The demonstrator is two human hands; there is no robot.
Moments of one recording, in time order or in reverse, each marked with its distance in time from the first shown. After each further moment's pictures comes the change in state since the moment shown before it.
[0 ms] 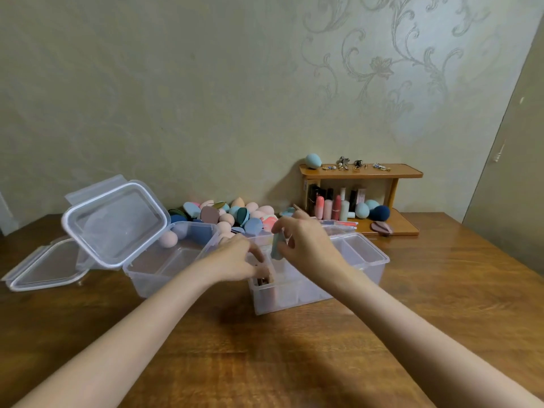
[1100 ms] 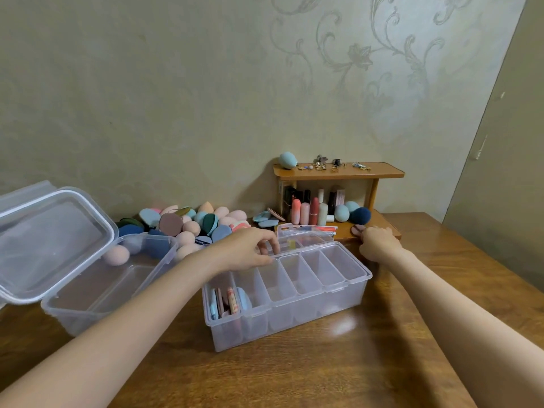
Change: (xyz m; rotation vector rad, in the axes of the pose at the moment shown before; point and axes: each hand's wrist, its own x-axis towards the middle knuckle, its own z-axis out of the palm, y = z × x) left_hand 0.073 0.050 0.003 -0.017 -0.042 0.311; right_hand 0.032 0.235 -0.018 -0.448 -0.318 0.672
